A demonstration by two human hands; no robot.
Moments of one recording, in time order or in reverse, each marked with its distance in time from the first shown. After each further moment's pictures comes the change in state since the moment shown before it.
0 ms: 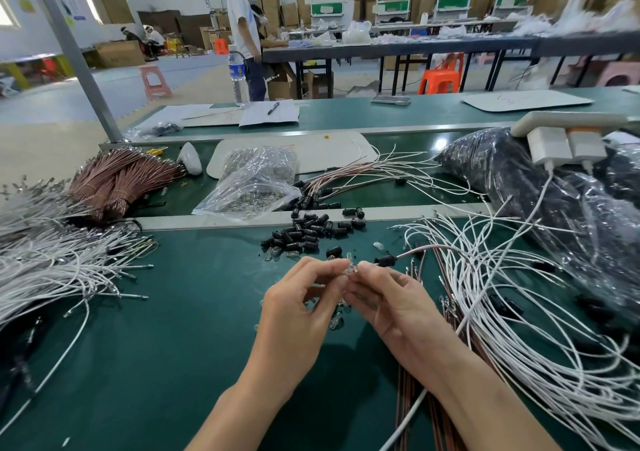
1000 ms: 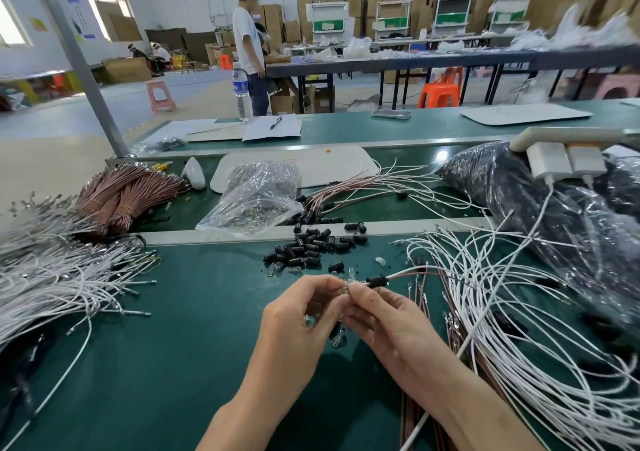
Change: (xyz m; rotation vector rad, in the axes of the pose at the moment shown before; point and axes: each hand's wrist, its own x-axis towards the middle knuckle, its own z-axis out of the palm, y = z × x) left_hand 0.001 -0.009 -0.005 0.070 -0.011 0.011; right_hand 0.001 0.005 0.003 -0.021 -0.019 0.046
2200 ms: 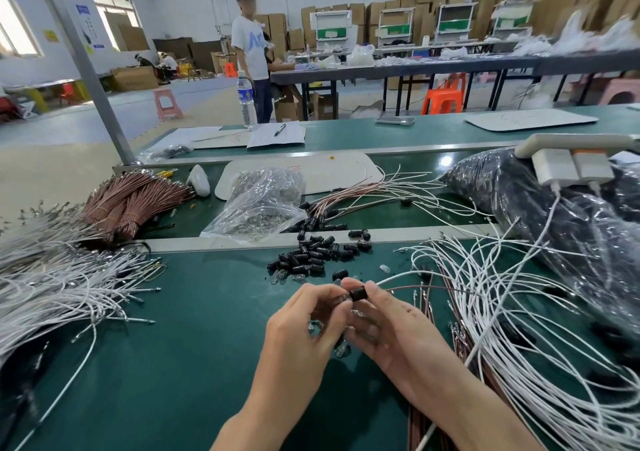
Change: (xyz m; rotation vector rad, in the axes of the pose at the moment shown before) left_hand -0.001 -0.002 0.002 0.114 0.044 0.016; right_hand 0.001 -0.004 0.000 -0.023 -0.032 0.037
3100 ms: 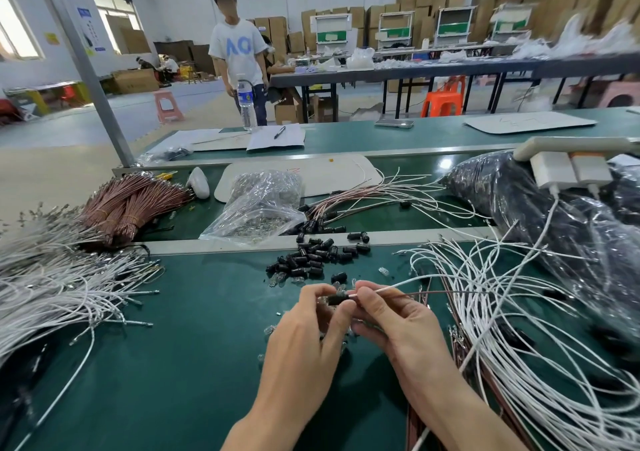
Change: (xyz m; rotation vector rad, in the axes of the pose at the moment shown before) left_hand -0.003 0.000 0.007 0.198 -0.104 -0.176; right_hand 0.003 0.005 0.003 -0.085 0.220 -0.238
